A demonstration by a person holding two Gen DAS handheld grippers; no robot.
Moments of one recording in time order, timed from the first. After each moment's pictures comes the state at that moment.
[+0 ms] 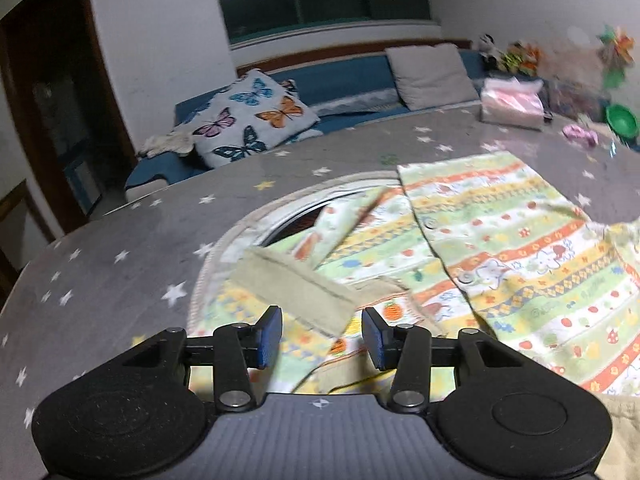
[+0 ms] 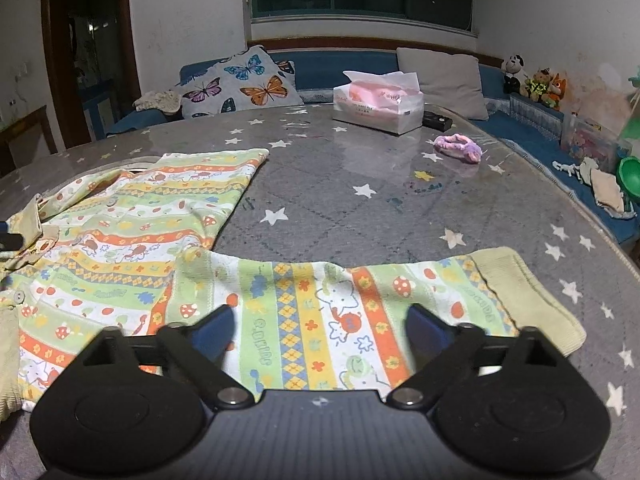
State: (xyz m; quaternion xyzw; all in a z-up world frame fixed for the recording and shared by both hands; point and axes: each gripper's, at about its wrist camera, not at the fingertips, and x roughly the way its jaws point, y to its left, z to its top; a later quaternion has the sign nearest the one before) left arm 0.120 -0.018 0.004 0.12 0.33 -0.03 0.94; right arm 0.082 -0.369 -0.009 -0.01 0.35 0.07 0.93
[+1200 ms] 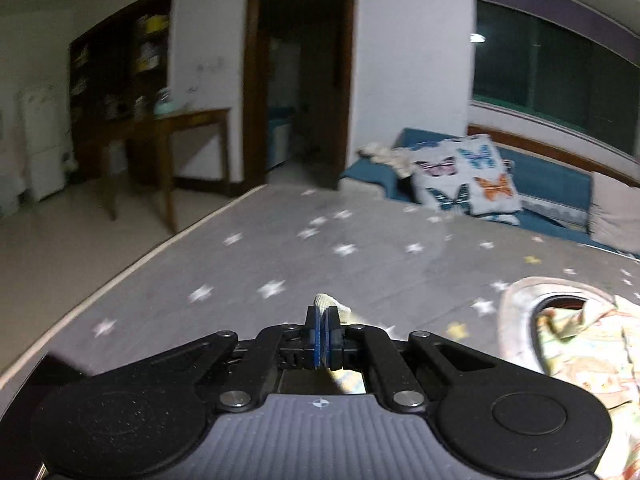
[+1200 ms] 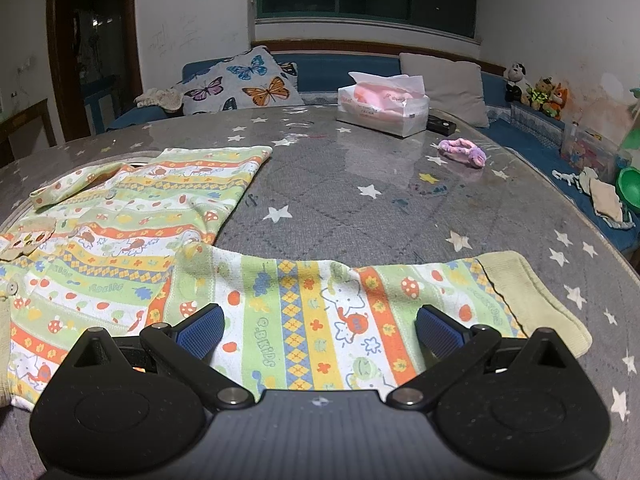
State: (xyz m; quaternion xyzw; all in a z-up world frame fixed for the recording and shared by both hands) left arm -0.010 0.179 0.037 -0.09 0.24 0.27 0.93; right arm 0.085 -0.363 -0.013 -0.03 0.34 0.07 0.94
